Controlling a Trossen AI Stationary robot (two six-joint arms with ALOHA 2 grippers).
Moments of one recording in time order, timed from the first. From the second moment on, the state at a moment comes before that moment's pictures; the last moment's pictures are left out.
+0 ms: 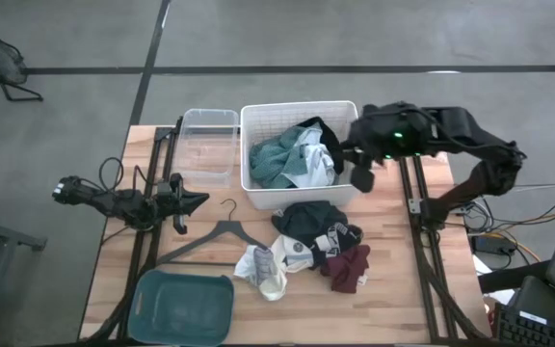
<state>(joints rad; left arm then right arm) -0.31 0.06 0.03 0.09 -0.57 -0.22 -0.03 1.41 1.96 -1.24 0.21 0.10</state>
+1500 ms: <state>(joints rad) -0.31 0.06 0.03 0.09 -0.57 -0.22 0.15 0.27 0.30 -0.06 0.15 -0.03</state>
